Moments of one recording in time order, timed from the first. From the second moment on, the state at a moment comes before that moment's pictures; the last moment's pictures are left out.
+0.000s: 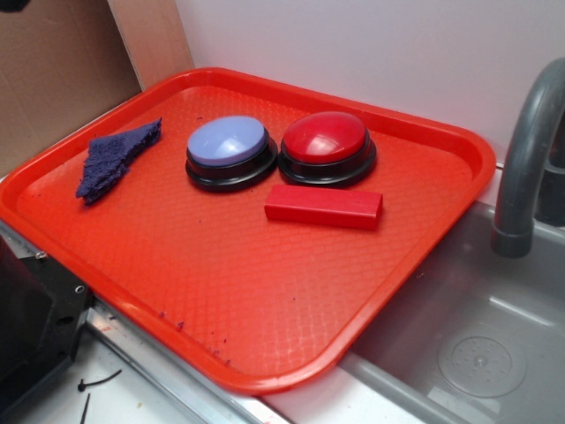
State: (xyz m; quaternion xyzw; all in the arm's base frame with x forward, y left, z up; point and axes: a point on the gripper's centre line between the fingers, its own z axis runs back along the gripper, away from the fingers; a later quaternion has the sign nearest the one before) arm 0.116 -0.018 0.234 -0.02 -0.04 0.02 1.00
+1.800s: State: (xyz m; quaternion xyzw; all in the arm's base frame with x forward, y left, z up) arm 0.181 0.096 0.095 -0.02 -0.13 0.51 0.85
